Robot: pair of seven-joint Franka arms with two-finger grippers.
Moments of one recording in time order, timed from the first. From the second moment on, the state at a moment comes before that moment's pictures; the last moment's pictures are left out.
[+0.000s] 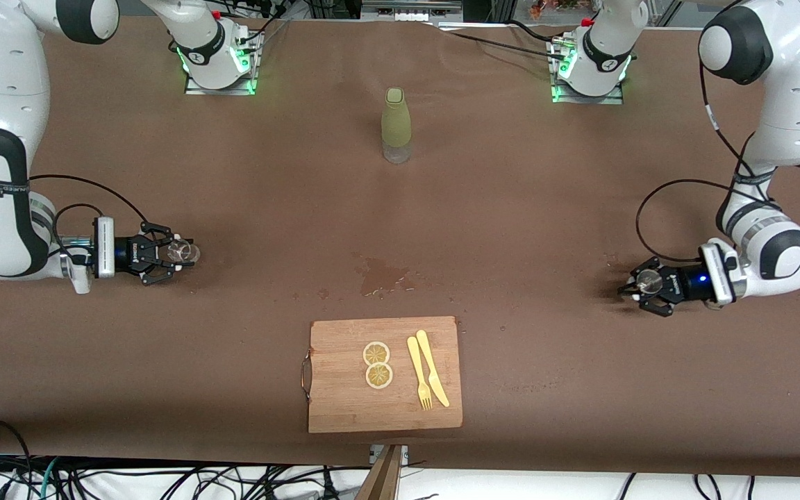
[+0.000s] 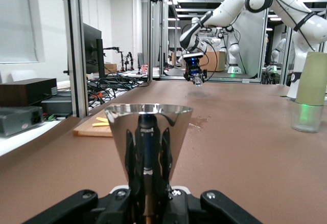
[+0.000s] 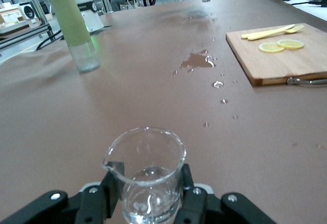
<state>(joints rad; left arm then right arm) 0.29 0.93 0.16 -1.56 -1.38 1.42 2.50 -0.03 0.80 -0.33 -1.65 1.08 1.50 -2.45</state>
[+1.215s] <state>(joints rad) 0.31 1.00 0.20 -1.65 -1.36 1.31 2.58 -0.08 0.94 -0.32 -1.54 1.08 1.54 -2.58</state>
